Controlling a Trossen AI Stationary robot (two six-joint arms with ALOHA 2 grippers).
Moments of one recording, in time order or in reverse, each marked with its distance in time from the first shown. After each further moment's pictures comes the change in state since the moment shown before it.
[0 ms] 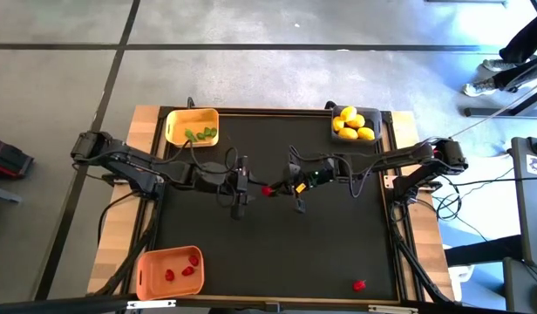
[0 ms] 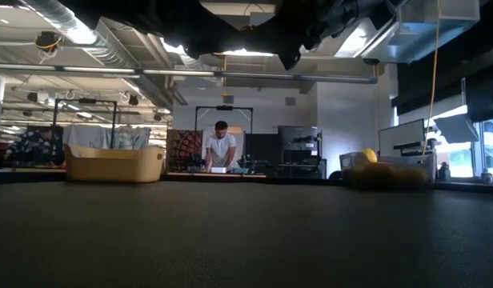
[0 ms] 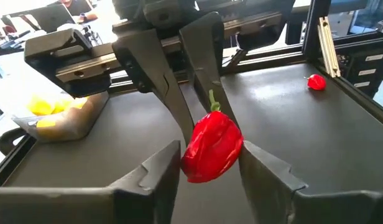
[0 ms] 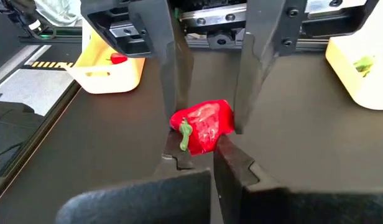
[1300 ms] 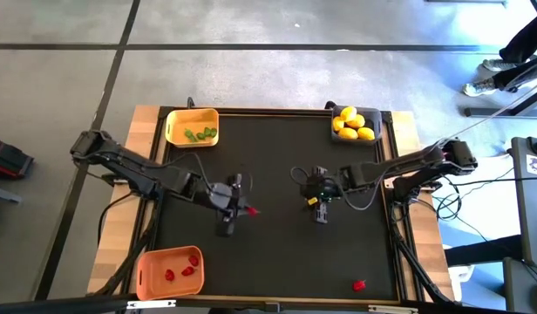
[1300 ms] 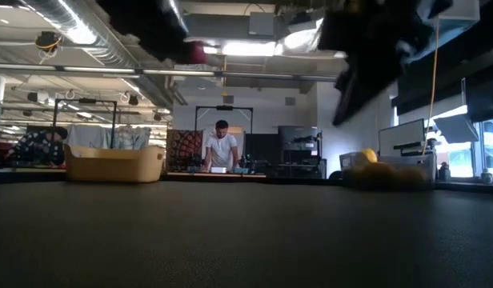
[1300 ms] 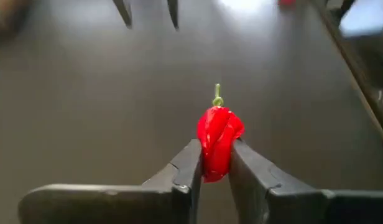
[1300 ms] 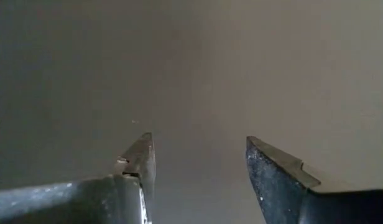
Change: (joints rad) left arm -0.149 -0.007 0.168 -0.573 -0.005 -0.254; right arm 0.105 -0.088 -0.059 -0.572 0.183 0.220
